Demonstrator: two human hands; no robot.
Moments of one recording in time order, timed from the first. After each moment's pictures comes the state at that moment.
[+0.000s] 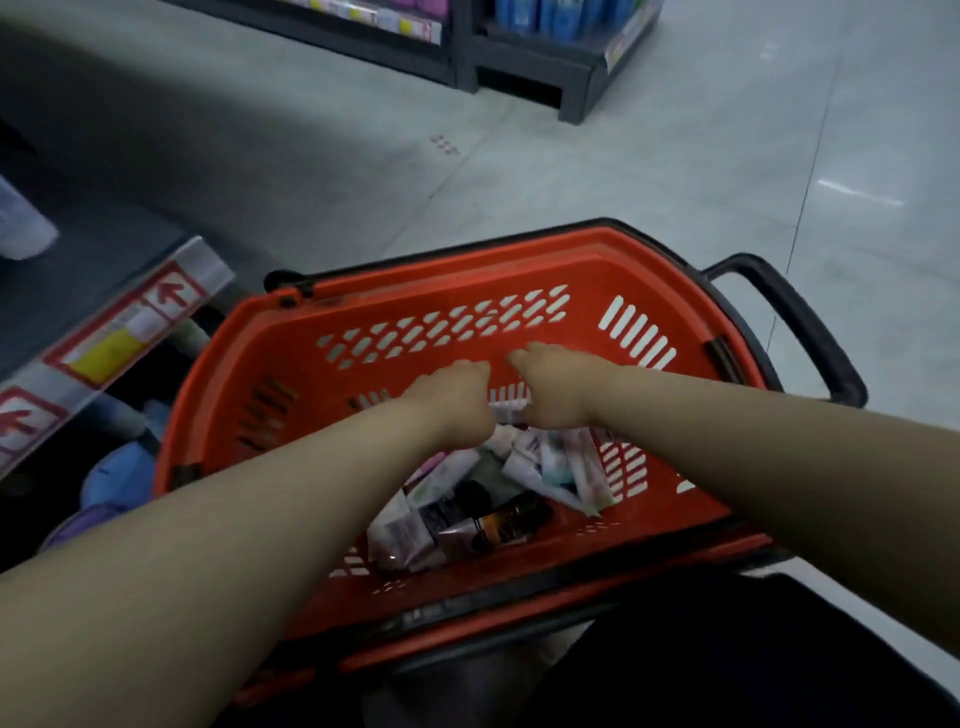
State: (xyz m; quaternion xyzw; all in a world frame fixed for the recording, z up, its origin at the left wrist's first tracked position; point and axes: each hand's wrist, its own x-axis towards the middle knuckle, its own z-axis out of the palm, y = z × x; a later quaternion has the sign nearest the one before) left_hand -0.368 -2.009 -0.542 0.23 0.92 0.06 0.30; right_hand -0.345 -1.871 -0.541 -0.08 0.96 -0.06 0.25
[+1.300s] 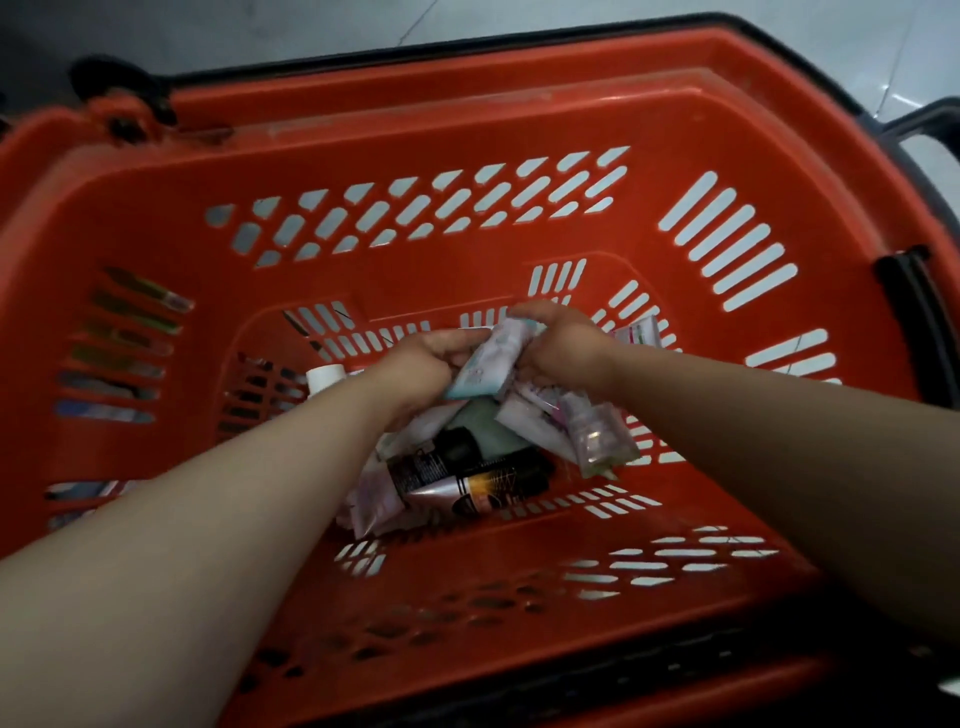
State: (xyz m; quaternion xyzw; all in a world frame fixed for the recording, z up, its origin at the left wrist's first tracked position) left_hand -0.388 -2.017 -0.682 -0.03 0.74 0.51 0.44; right_hand -0.362 -1.851 -0.668 0.20 0.81 -0.48 0.28
